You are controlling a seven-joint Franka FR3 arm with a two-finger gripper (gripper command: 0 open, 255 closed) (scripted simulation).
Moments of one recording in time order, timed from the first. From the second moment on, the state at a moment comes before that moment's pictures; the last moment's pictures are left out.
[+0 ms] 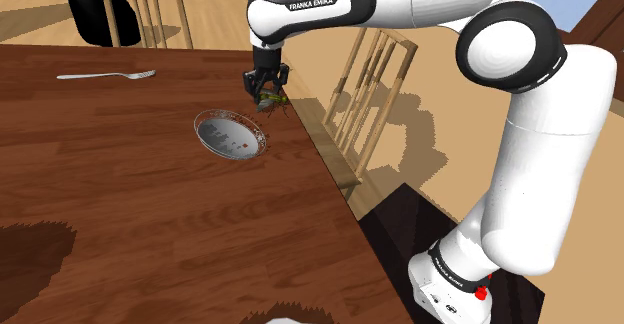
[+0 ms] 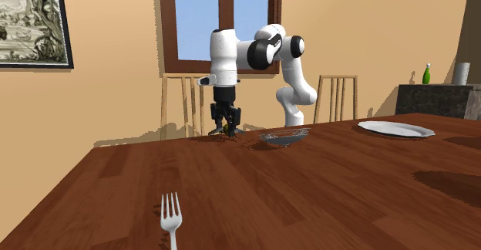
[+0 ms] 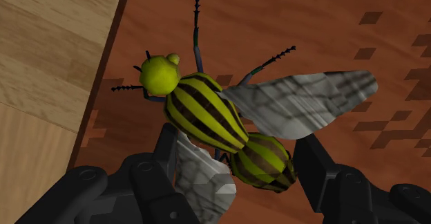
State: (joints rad) arm 0.14 0.42 0.09 -1.54 -0.07 1.92 0.24
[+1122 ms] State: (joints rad) arm 0.14 0.40 0.09 -1.37 -0.07 1.73 0.23
